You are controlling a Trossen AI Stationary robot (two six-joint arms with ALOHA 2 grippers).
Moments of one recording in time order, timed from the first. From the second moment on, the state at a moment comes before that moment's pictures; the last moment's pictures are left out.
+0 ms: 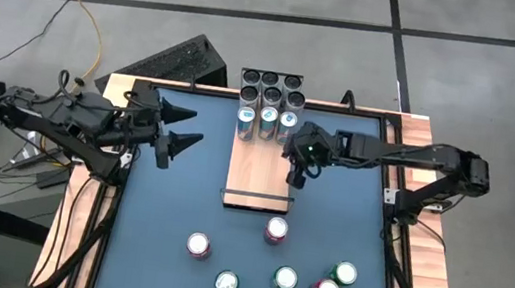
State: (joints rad) left arm -0.26 0.96 1.29 -0.41 -0.64 -0.38; right arm -0.15 1.44 1.14 -0.50 0.15 -0.04
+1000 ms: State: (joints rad) left arm -0.30 1.03 1.29 -0.63 -0.21 -0.48; right arm 0.23 1.22 1.34 -1.00 -0.08 0.57
